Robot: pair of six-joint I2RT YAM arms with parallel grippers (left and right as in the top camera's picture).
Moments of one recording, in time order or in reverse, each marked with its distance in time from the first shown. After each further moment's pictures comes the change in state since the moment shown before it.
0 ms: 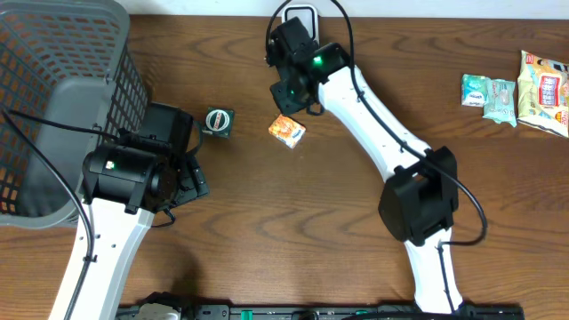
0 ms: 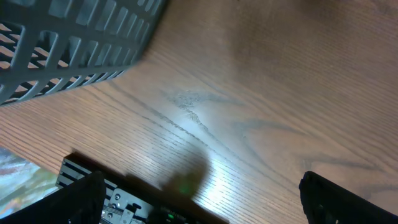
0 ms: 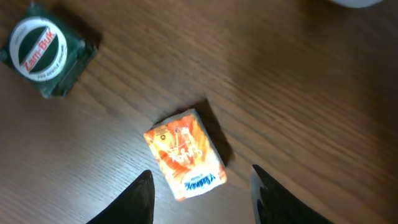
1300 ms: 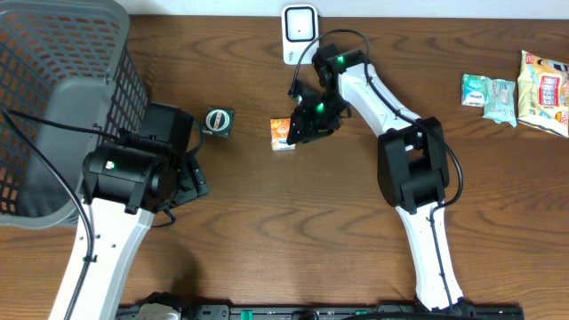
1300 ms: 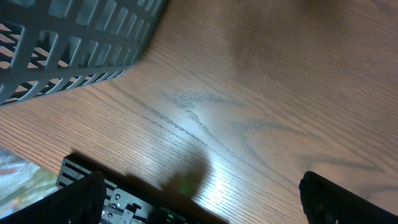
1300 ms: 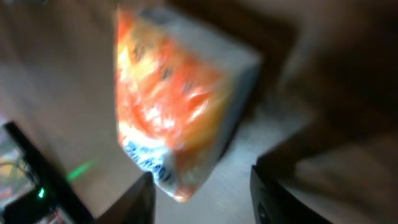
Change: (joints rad) left arm 0.000 0.000 0.000 0.000 0.000 0.000; right arm -0.170 0.249 -0.004 -0.174 -0.568 -0.096
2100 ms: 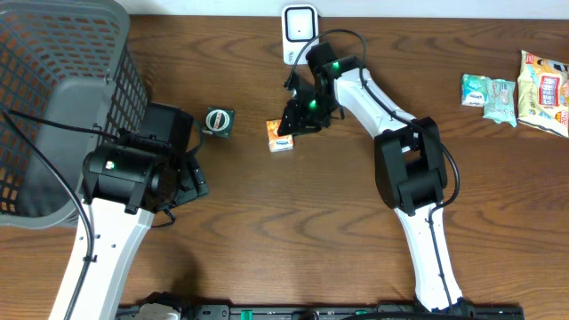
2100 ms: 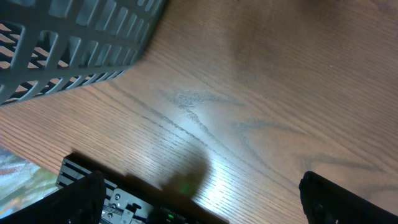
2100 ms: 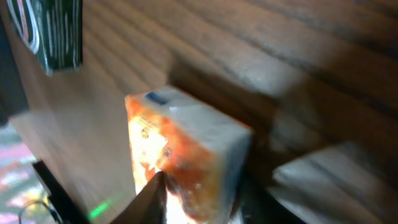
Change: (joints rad) left arm 0.000 0.000 0.000 0.000 0.000 0.000; right arm 0.023 -0.005 -0.067 0.216 -0.053 0.174
